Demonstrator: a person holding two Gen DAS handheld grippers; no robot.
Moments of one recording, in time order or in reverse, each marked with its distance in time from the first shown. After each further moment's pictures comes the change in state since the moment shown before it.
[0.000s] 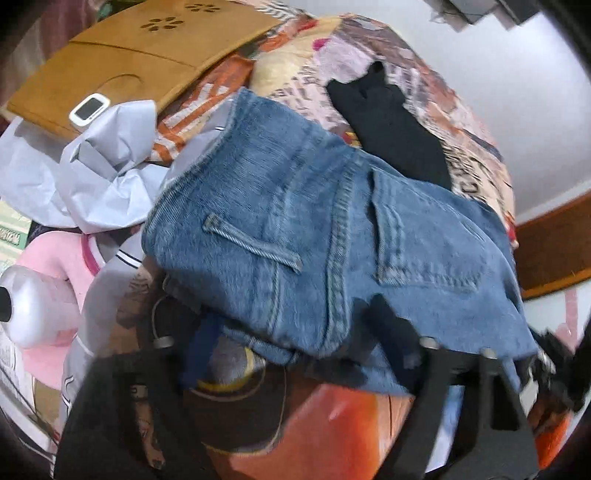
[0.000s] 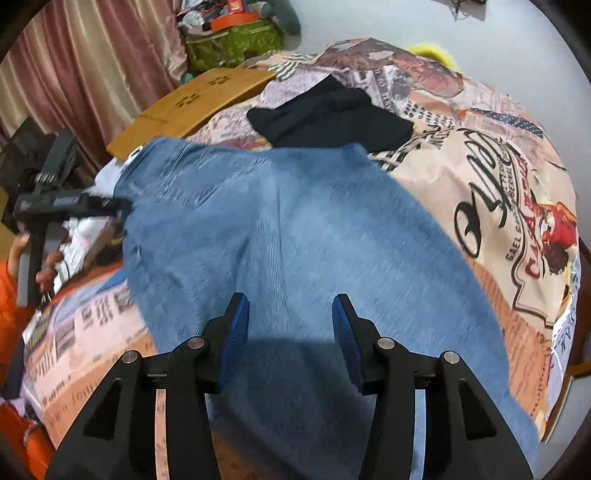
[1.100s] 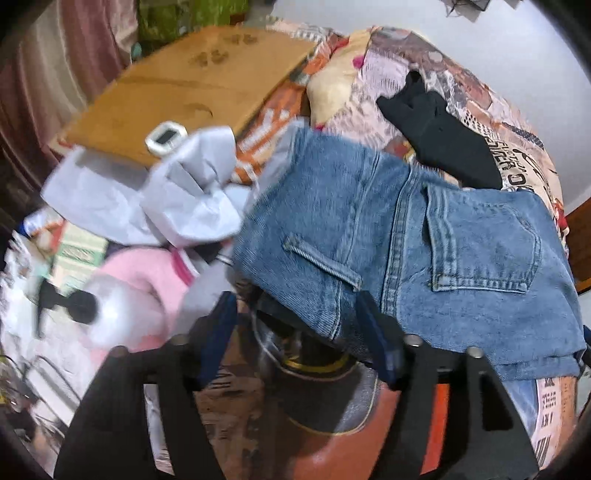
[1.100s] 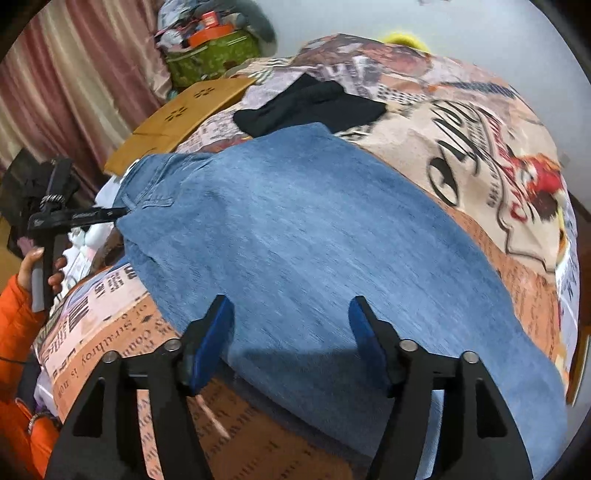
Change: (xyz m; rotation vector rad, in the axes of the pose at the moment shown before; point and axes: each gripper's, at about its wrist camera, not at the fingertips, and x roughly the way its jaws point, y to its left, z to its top) left arm -0.037 0.016 -0.015 0.107 -0.112 0.255; right arm -0.024 -0.022 -0.040 0.183 -0.032 0.017
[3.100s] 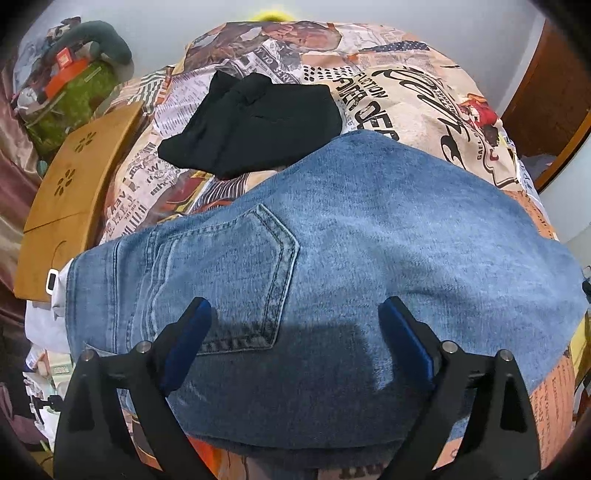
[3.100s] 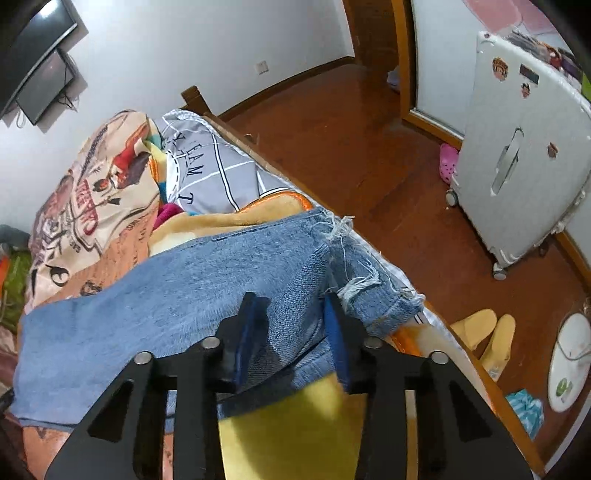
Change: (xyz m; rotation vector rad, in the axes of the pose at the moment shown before) left arm 0.002 -0.228 -0.001 0.452 0.037 -0.075; right arm -0.125 -0.260 -0.203 0.949 -0.245 -0.503
